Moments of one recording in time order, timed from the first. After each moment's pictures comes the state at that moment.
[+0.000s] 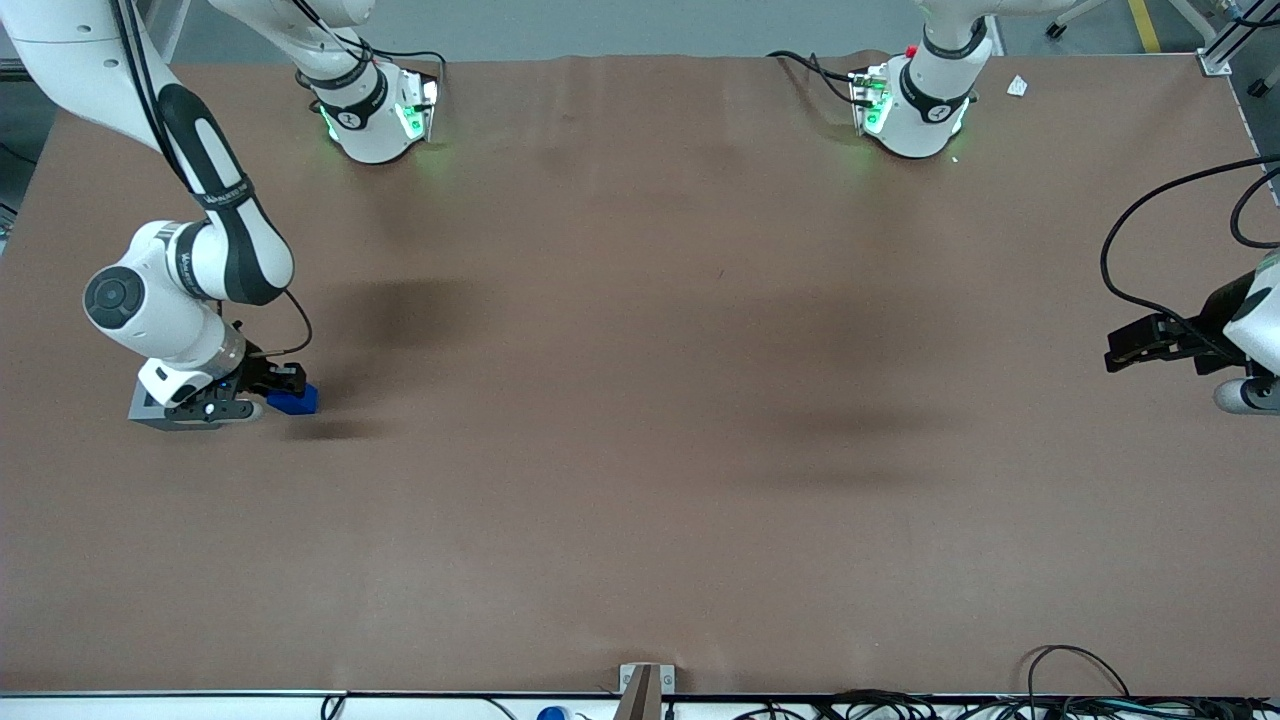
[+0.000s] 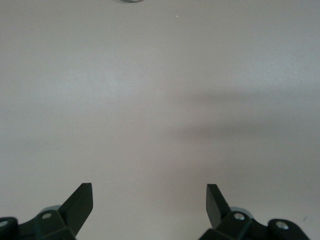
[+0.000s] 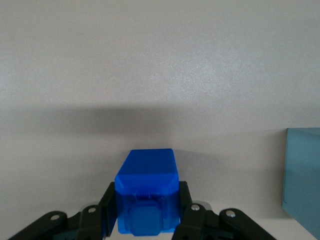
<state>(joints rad) -0.13 0.34 0.02 -2.21 -0.03 2.55 -0.12</state>
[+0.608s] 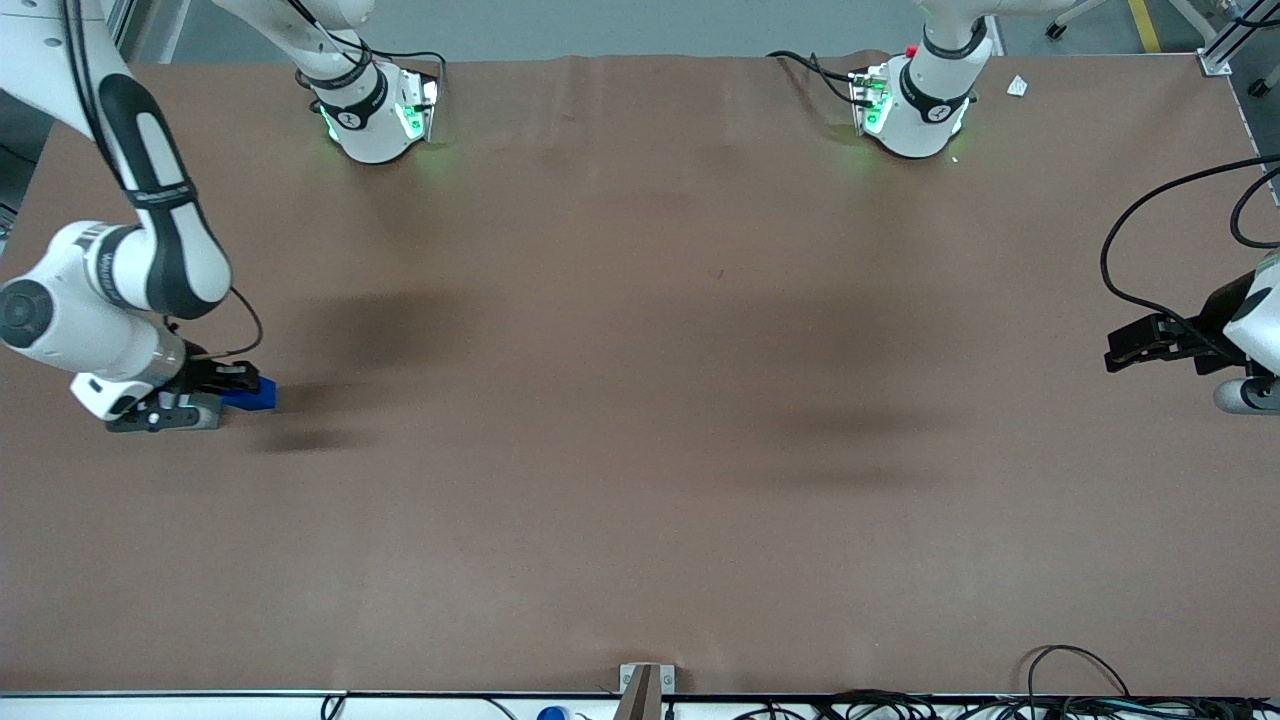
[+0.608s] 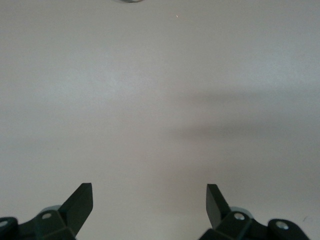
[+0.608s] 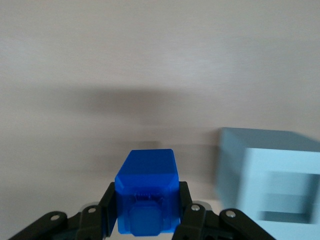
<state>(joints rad) -0.26 0.33 0.01 -2.05 -0.03 2.32 -0.34</state>
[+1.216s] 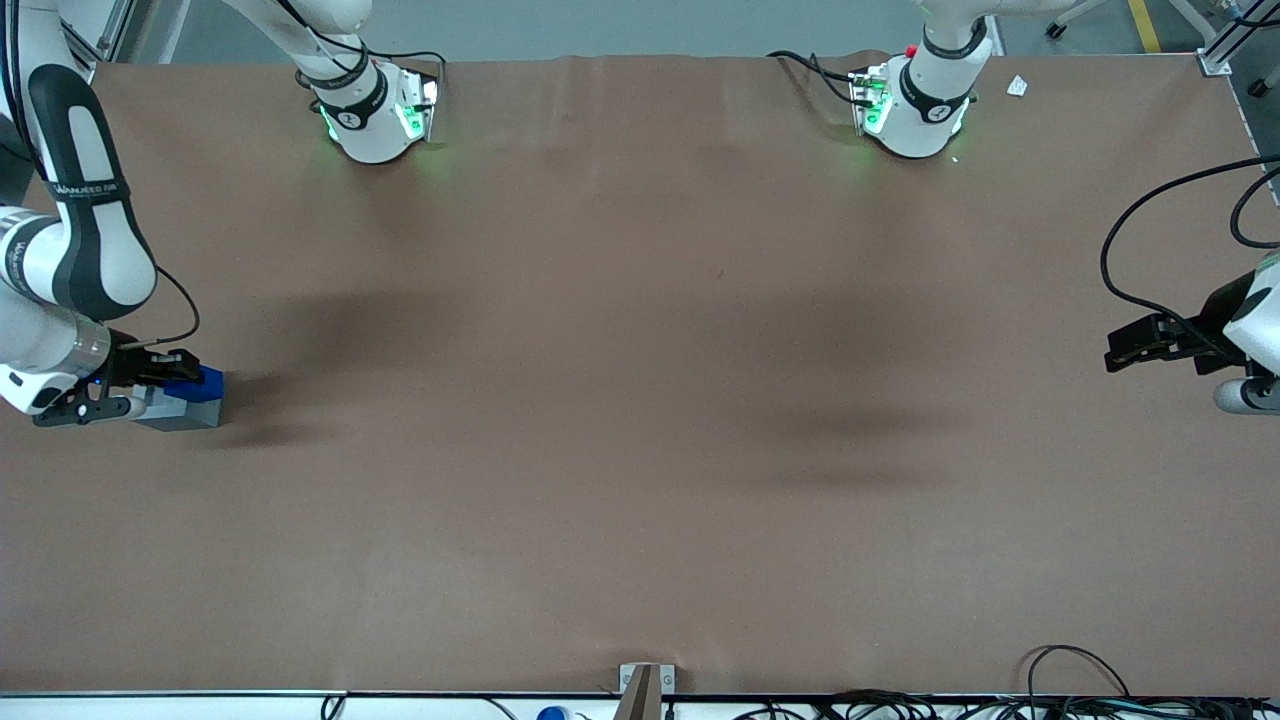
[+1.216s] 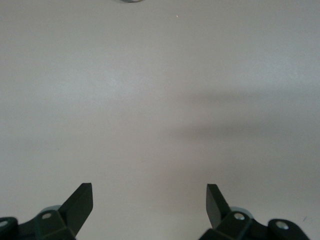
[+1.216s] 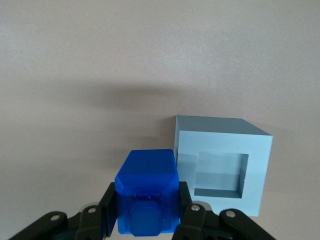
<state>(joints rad) -0.33 0.33 0.02 -1.96 -0.03 2.20 -0.44</state>
